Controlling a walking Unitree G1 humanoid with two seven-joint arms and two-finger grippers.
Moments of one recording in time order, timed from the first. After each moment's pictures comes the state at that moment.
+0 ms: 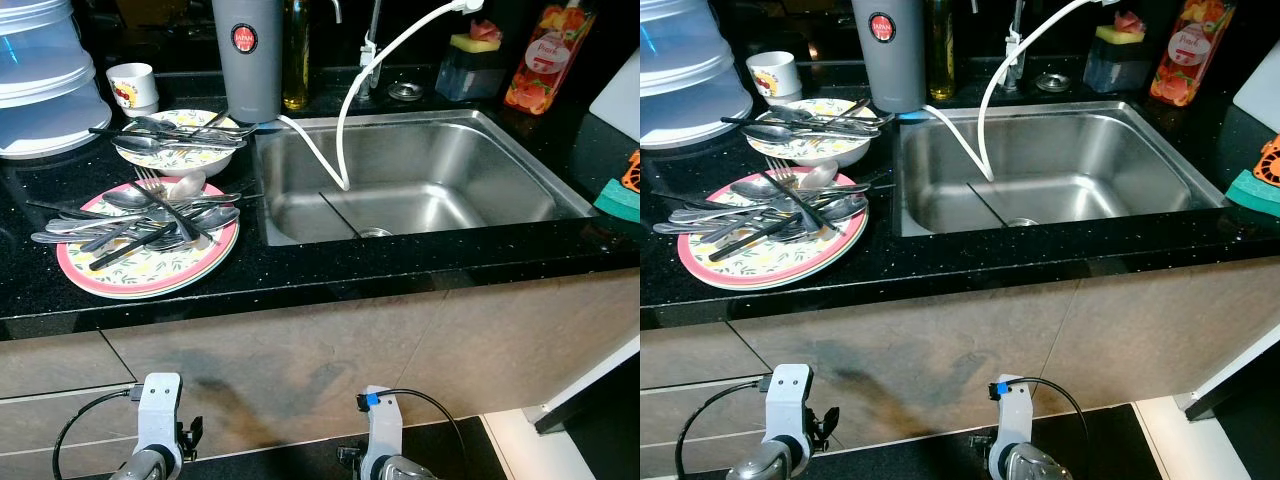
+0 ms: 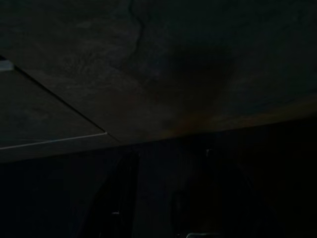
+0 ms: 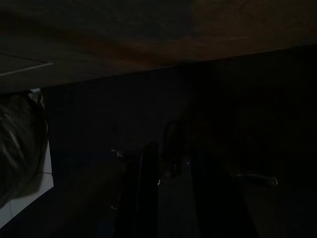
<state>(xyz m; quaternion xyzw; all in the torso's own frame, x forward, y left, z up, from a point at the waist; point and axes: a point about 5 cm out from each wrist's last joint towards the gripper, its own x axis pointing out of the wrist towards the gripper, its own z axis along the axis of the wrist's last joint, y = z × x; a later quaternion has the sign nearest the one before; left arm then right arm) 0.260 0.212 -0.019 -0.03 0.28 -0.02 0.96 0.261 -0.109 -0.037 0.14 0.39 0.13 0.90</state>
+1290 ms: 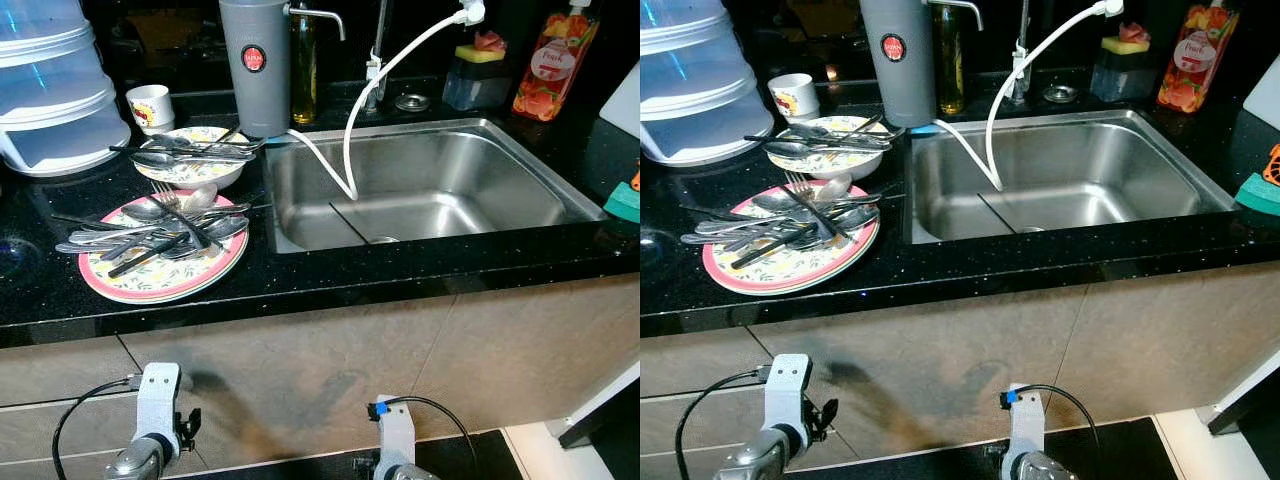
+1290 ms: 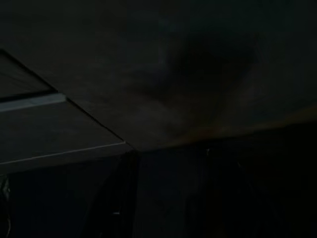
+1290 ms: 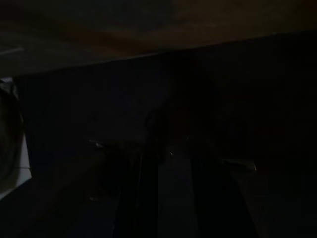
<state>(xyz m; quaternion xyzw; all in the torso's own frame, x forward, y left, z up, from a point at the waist) 0.268 0.213 -0.016 -0.01 0.30 -0.05 0.95 0.248 -0.122 -0.049 0.09 0.44 0.08 0.89</state>
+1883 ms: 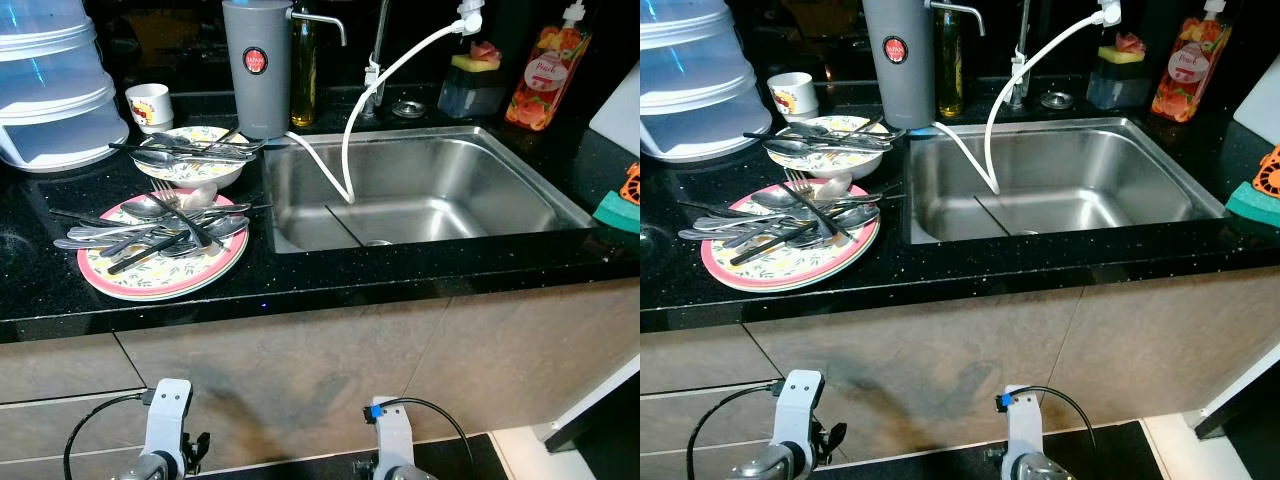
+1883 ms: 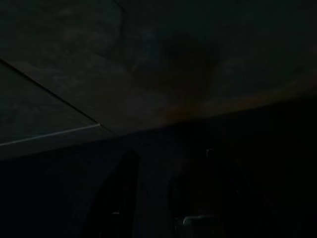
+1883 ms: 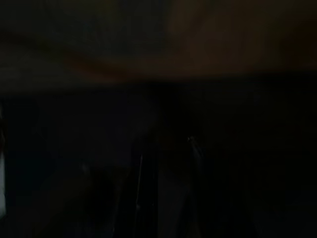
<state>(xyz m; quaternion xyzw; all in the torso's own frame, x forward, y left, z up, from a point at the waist) 0.258 0.210 -0.025 -0.02 0.33 -0.05 0.94 0.269 -0.116 -0.032 0.08 0.37 0.09 0.92</state>
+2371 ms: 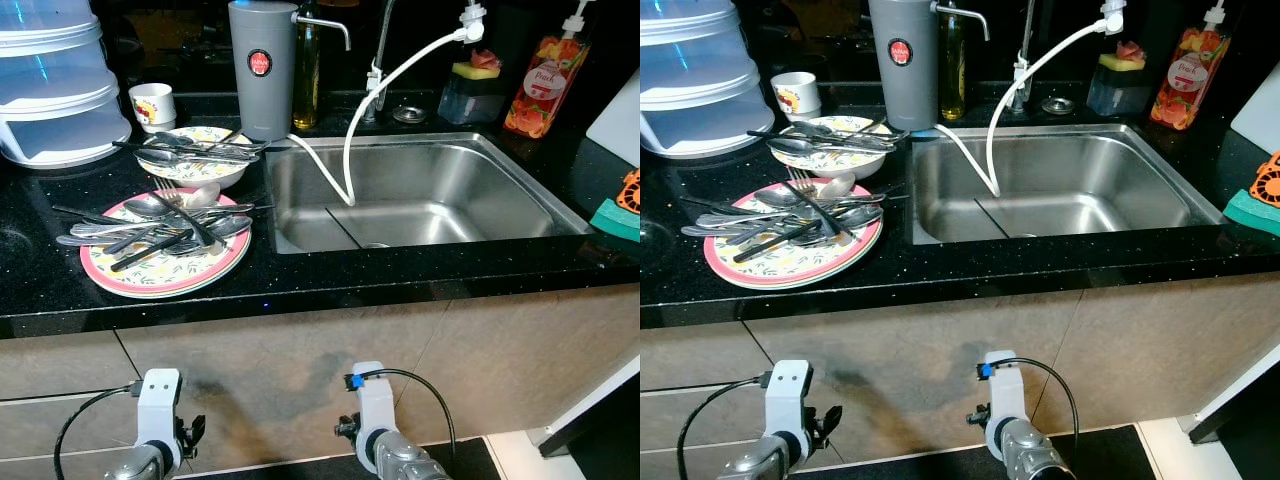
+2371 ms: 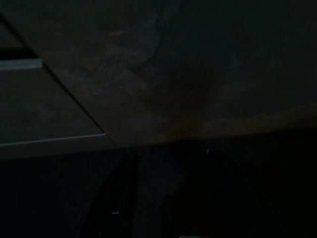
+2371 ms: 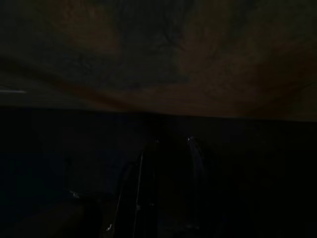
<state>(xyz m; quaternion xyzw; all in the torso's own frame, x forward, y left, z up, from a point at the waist) 0.257 0.216 -0.020 -0.05 0.29 -0.02 0.95 0.284 -0.104 -0.017 0.03 0.32 0.12 0.94</state>
